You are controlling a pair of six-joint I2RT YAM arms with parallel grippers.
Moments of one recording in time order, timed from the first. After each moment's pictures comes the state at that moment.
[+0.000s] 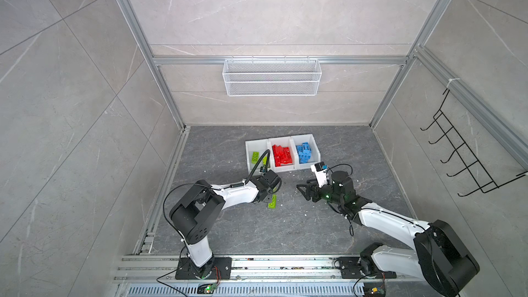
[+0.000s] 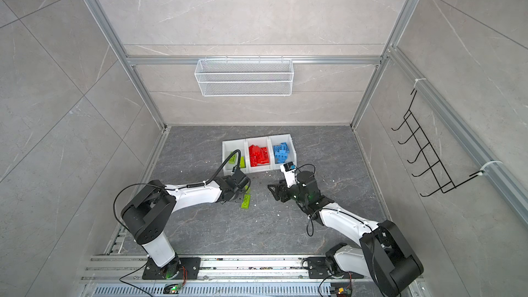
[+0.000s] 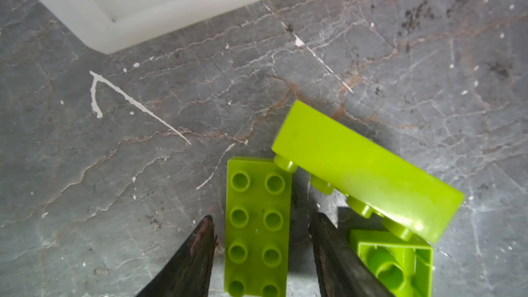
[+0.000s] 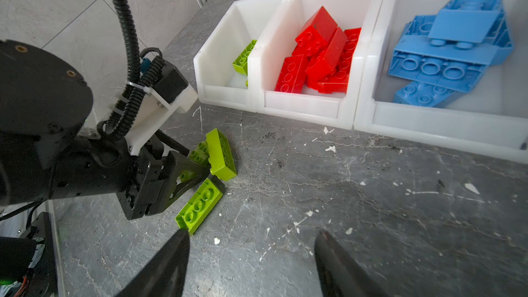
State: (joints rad) left arm -0.79 1.74 0.97 -0.46 -0.32 -0.59; right arm 0.49 1.24 0.47 0.29 -0.34 0.27
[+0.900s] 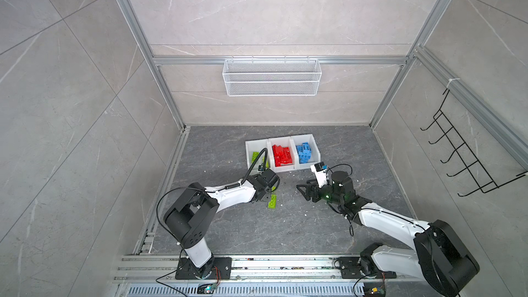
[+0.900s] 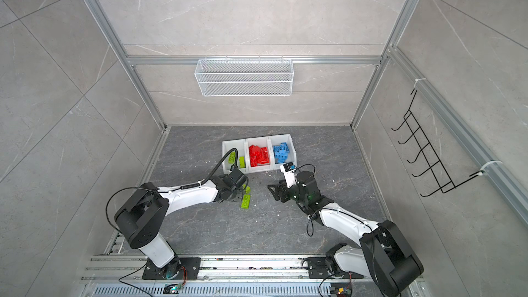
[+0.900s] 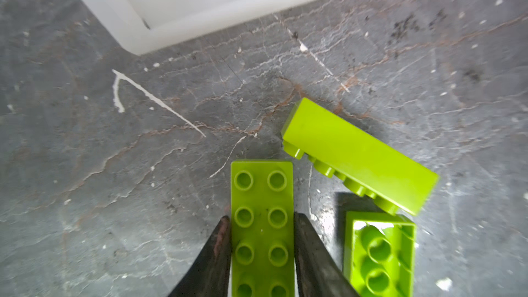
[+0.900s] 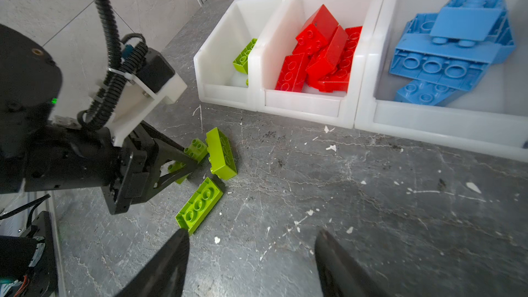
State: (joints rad) left arm -0.79 1.67 0.97 -0.51 -0.31 -0.59; right arm 0.49 1.24 0.47 0.29 -0.34 0.27
